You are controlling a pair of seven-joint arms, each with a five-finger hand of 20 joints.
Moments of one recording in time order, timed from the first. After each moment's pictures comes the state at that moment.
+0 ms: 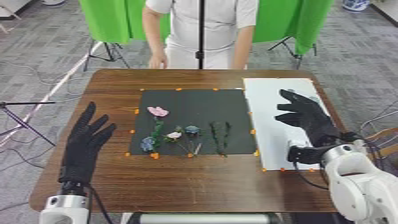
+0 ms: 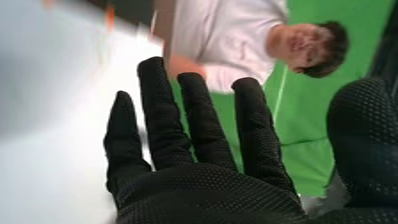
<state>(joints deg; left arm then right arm) 130.1 -64.3 -94.0 -122.3 53.0 10.1 19.1 -111.2 -54.1 93.2 -120.5 -69.1 8.7 15.7</state>
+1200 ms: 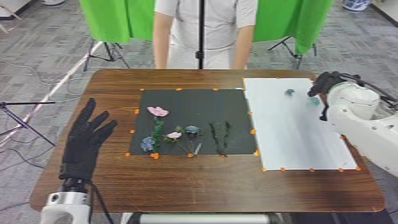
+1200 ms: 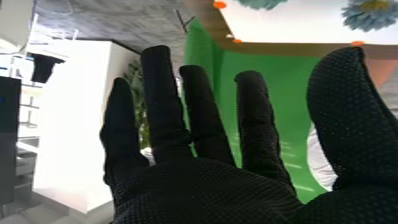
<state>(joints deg) 128.8 -63.9 -93.4 -122.3 51.9 10.3 19.6 -52.2 -35.5 42.0 -84.3 -112.2 -12.0 43.9</state>
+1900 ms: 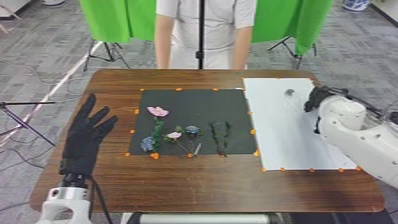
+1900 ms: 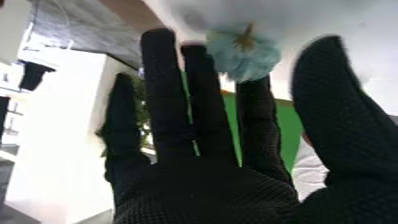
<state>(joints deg) 126.8 -63.9 -93.4 -121.6 51.6 9.2 19.6 -52.2 -35.7 36.1 -82.4 -112.9 -11.8 42.7</state>
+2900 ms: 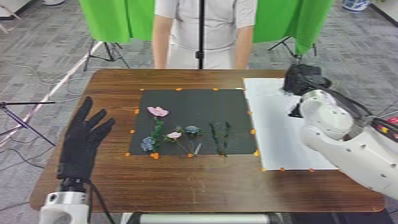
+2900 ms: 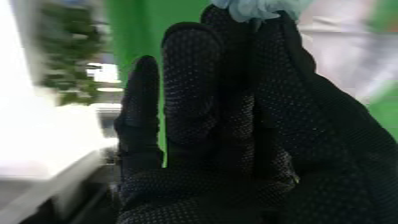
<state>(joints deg) 129.0 -63.5 -93.6 -122.4 50.4 10.4 21.1 -54.0 -36.8 35.2 -94.0 -120.1 10.9 37.0</state>
